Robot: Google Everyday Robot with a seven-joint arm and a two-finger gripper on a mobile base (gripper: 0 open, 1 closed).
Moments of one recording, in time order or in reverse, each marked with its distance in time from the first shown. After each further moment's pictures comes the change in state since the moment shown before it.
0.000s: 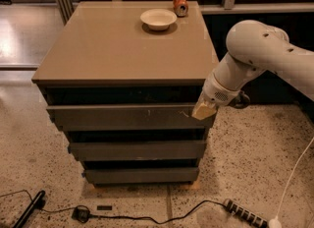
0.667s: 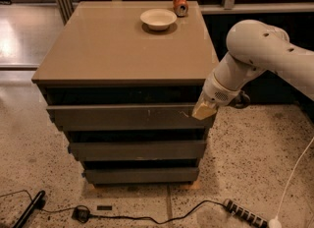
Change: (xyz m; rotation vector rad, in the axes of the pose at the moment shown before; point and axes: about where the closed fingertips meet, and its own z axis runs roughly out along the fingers) arm 0.000 0.000 0.000 0.000 0.000 0.000
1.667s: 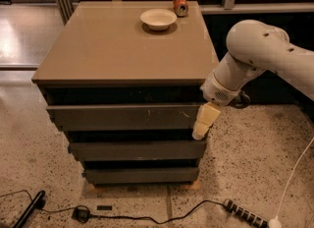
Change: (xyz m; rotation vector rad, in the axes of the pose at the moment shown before) arm 0.000 0.000 0.000 0.000 0.000 0.000
